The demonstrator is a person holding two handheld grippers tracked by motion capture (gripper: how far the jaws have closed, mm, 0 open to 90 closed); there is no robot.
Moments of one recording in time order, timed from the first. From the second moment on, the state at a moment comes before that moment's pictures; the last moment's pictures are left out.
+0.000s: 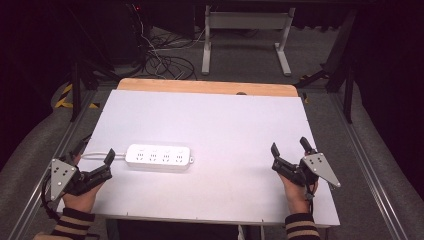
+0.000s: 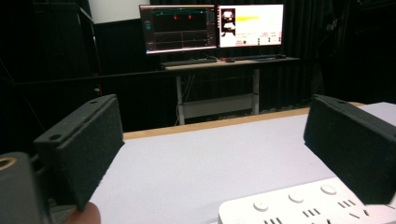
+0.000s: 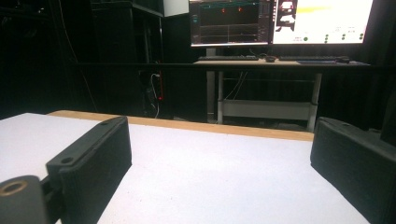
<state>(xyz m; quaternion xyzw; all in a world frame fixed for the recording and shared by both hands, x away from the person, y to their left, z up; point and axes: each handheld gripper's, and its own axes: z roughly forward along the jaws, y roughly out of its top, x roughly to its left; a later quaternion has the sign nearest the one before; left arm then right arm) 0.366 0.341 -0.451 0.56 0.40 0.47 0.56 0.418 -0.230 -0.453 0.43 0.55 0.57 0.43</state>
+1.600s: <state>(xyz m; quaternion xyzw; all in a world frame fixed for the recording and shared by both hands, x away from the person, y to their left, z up) 0.420 0.317 -0.420 0.74 0.44 0.29 0.41 0.419 -0.228 -0.454 0.42 0.57 0.56 0.42</state>
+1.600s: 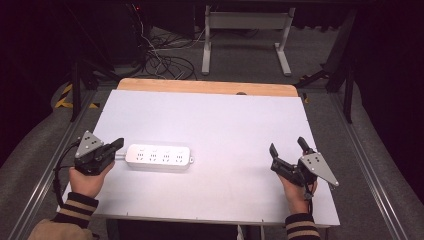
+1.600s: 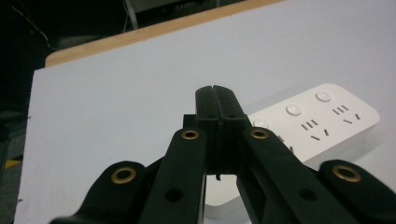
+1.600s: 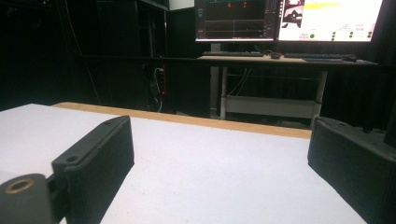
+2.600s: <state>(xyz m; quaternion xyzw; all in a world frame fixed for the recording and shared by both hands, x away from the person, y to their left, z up) 0.488 0.263 -0.435 0.83 0.48 0.19 0.22 0.419 -0.221 -0.451 0.41 0.58 0.57 0.42</state>
